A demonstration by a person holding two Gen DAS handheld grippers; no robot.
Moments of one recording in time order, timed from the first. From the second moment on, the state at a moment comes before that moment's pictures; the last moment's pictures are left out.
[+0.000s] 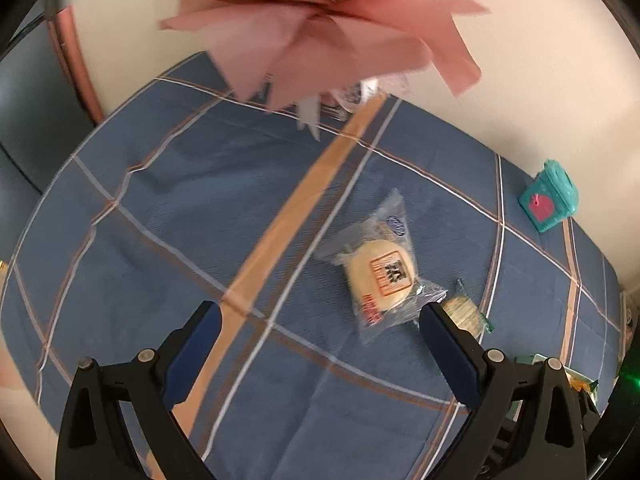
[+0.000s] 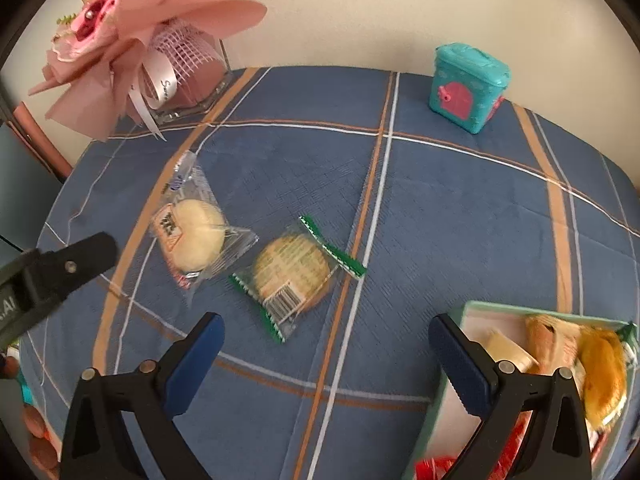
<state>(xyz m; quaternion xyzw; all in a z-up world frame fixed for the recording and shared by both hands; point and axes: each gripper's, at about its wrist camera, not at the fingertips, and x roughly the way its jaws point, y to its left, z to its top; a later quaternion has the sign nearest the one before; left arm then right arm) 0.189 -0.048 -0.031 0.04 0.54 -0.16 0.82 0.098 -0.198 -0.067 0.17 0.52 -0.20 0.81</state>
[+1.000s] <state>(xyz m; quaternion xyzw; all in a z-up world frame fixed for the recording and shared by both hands) 0.213 -0.093 -0.091 -0.02 0.57 -0.23 0.79 0.127 -0.205 -0.098 0.17 0.51 -0.17 0.82</state>
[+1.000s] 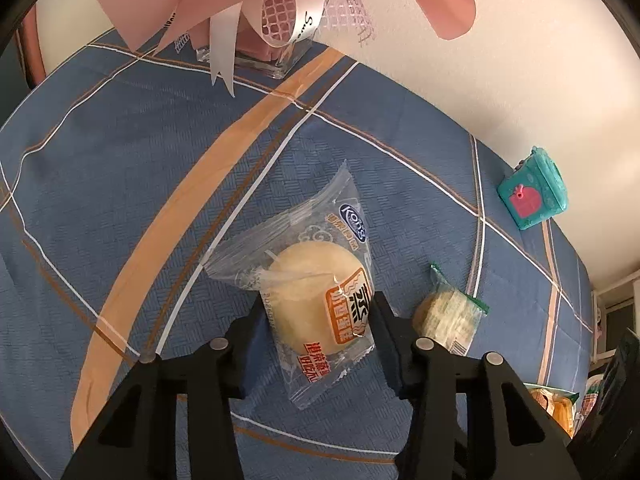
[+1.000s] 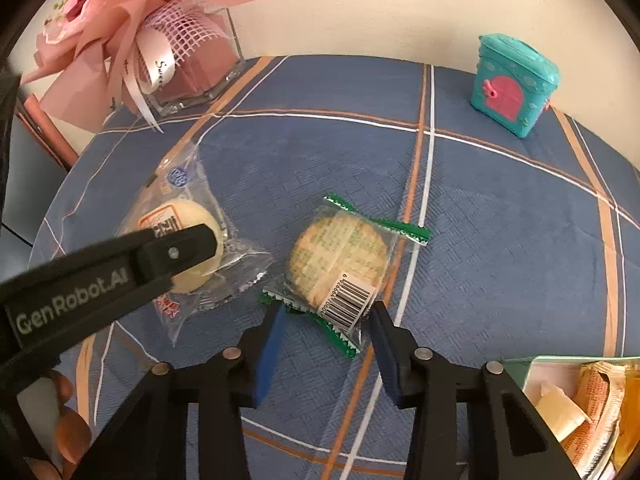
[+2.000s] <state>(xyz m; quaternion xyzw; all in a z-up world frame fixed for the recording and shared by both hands) 0.116 -0.035 -0.047 -0.05 0.61 -0.21 0.76 0.021 -0.177 -0.040 0.16 0.54 -0.17 0.80</state>
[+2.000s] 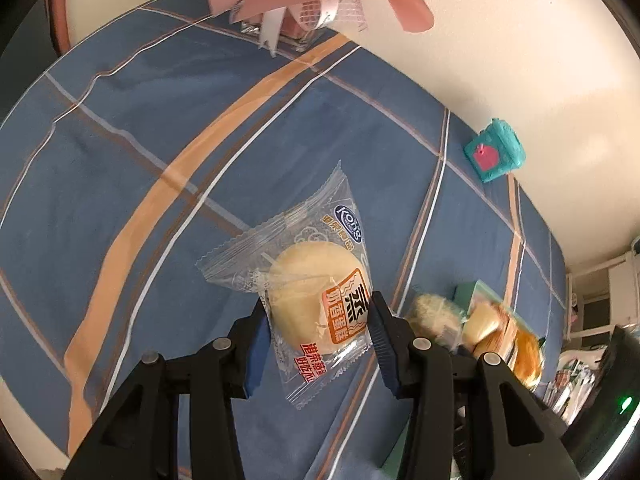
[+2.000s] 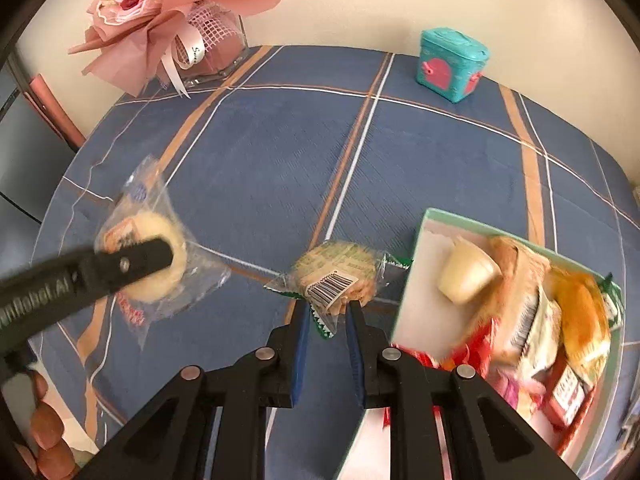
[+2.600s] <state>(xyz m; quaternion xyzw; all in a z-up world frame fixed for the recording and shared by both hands) 0.089 -0.018 -0.042 -0.03 0.61 -0.22 0.76 0.007 -0.169 -0.033 0.17 0.53 -0.18 0.81</state>
